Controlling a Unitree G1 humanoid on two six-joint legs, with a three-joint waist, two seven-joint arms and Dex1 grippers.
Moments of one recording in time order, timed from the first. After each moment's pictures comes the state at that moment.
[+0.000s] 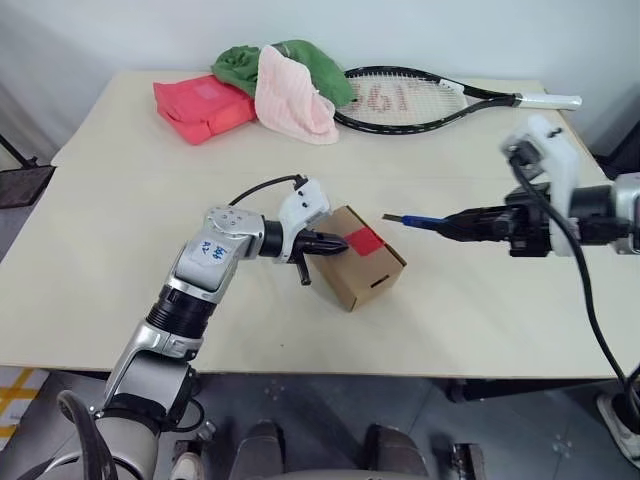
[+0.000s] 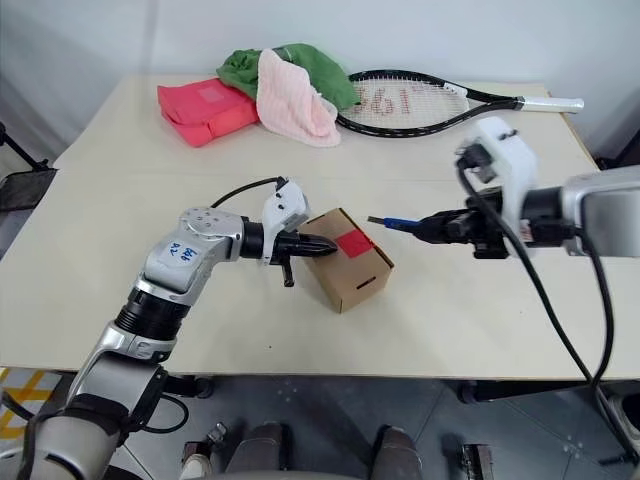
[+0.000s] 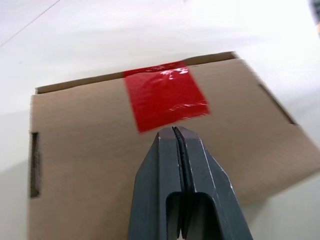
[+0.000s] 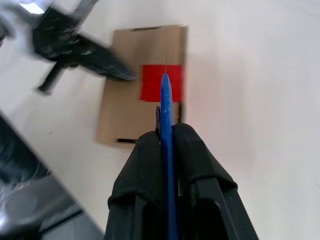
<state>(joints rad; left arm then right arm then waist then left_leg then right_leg) -0.85 0.40 -0.18 0.13 -0.23 0.57 -0.99 -0.70 -1.22 -0.18 -0.22 1.51 1.35 0.18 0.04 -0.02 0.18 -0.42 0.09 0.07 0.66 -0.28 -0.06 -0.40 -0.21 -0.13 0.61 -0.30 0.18</state>
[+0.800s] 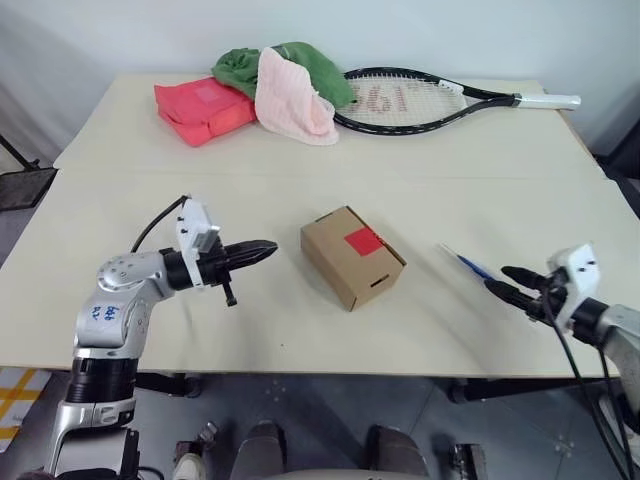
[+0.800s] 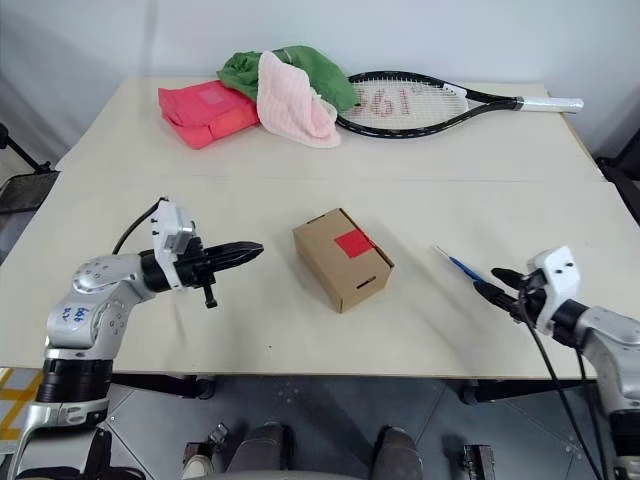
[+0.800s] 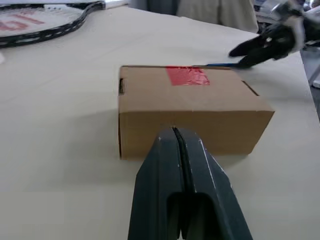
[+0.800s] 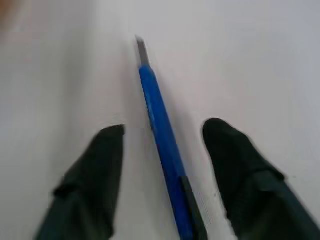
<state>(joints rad) -0.41 0.57 0.15 -0.03 -0.43 0.40 -1.00 -0.11 -0.90 -0.30 0.16 0.60 0.28 0.91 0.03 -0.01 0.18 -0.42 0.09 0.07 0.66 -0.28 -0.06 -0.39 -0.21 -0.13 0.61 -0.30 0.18</state>
